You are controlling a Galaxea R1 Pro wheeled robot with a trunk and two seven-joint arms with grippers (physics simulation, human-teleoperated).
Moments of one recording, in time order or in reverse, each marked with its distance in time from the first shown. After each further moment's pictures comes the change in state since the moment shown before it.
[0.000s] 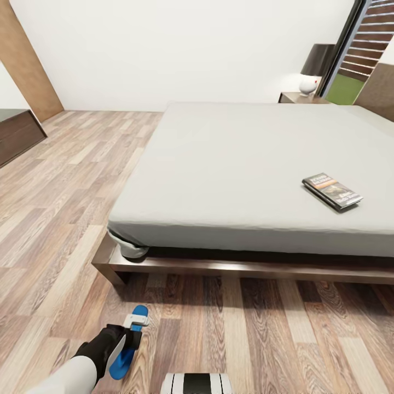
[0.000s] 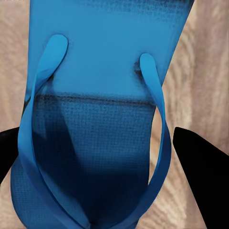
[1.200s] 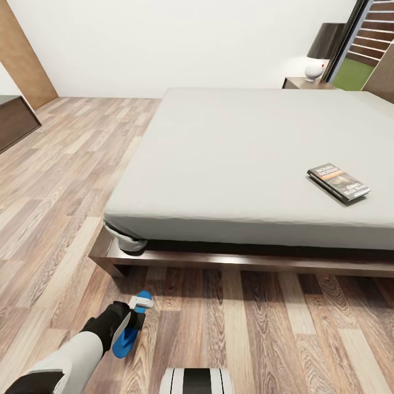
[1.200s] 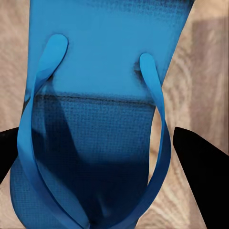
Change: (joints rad) left arm -0.105 -0.001 -0.070 -0.004 0.004 0.110 -0.020; right arm 0.000 0.000 0.004 -0.001 0.003 0.001 0.038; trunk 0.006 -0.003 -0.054
